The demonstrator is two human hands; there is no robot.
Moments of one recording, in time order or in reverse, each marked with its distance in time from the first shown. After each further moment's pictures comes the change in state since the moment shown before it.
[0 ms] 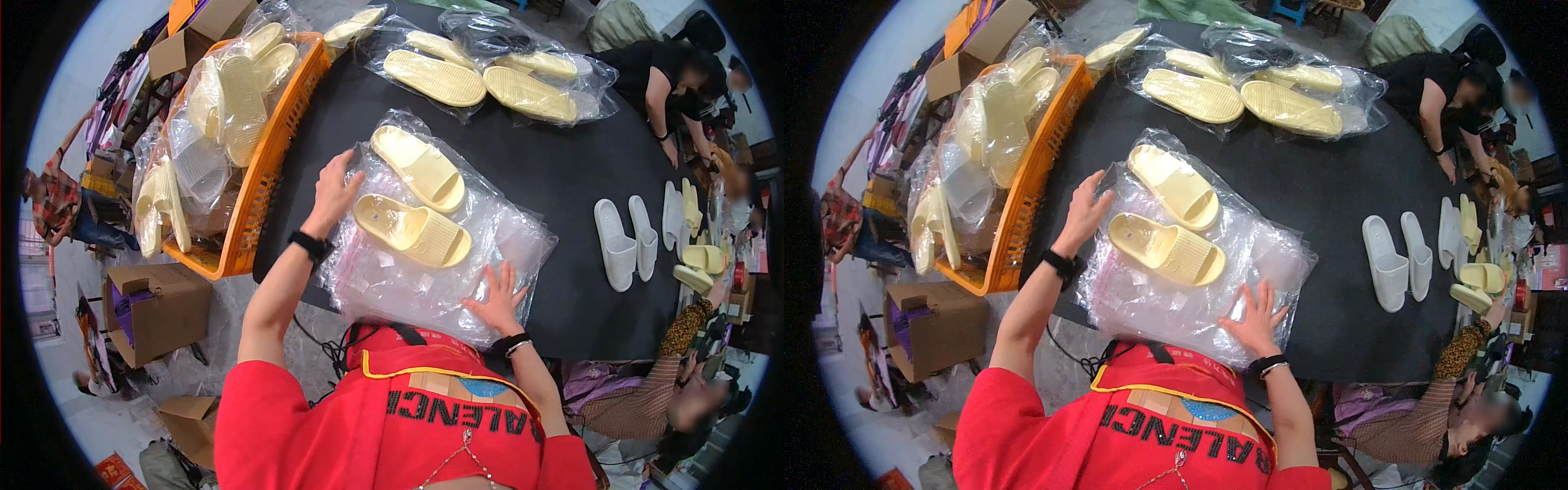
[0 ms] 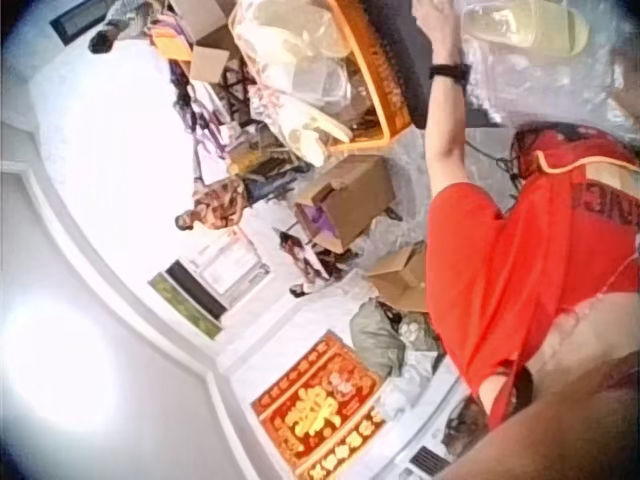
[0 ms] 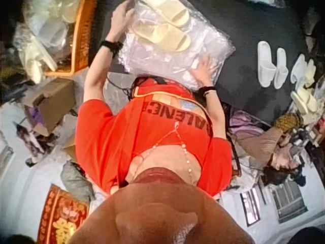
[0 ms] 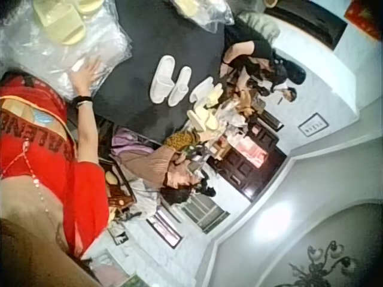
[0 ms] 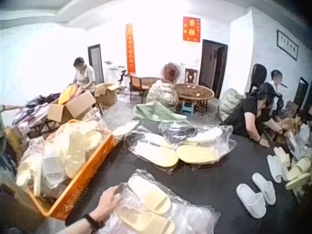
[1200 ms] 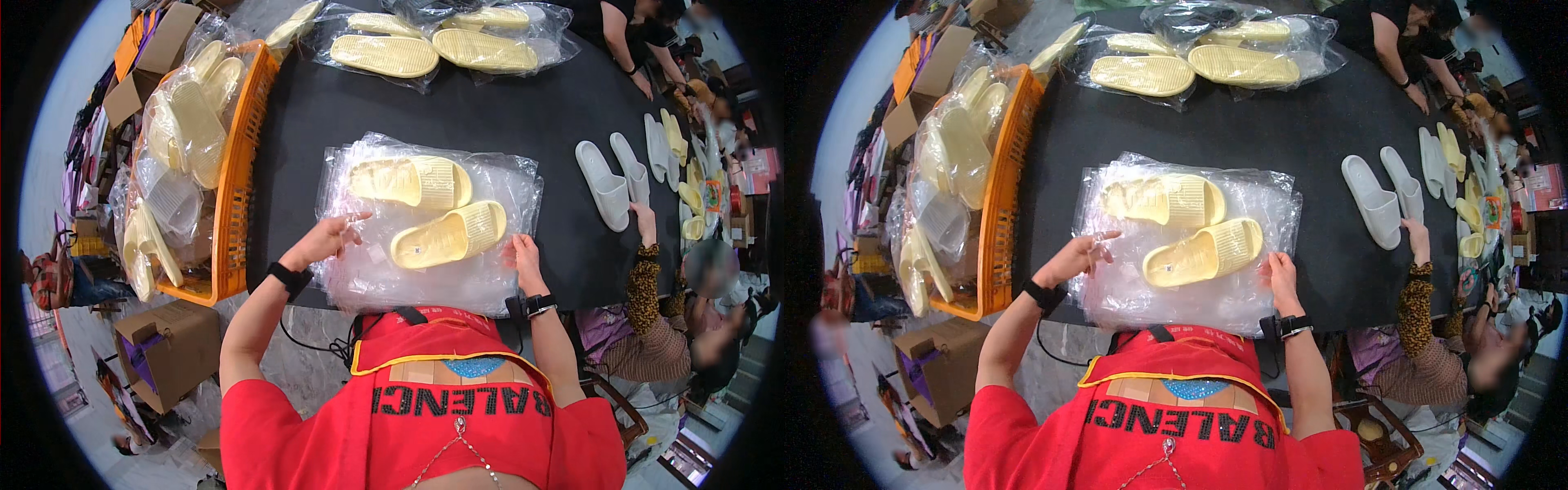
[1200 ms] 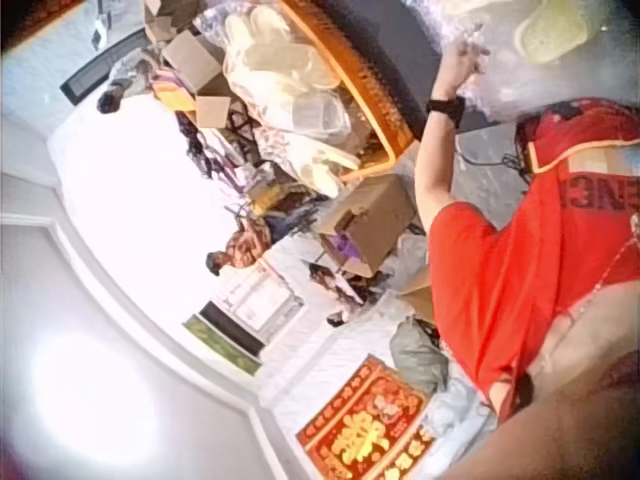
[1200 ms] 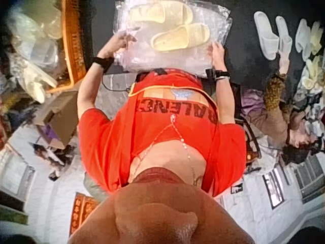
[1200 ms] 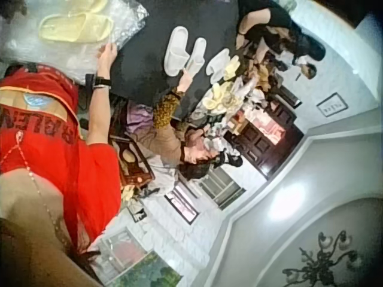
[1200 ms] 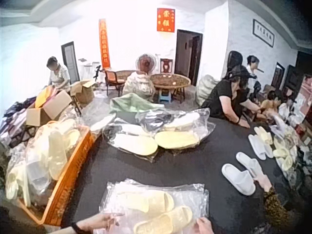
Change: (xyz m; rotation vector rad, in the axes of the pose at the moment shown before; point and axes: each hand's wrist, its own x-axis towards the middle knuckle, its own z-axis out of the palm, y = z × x) left_hand -0.054 0.023 -0.026 -0.407 -0.989 -0.099; right_hand 0.010 0.054 -0.007 1.318 0.154 0.502
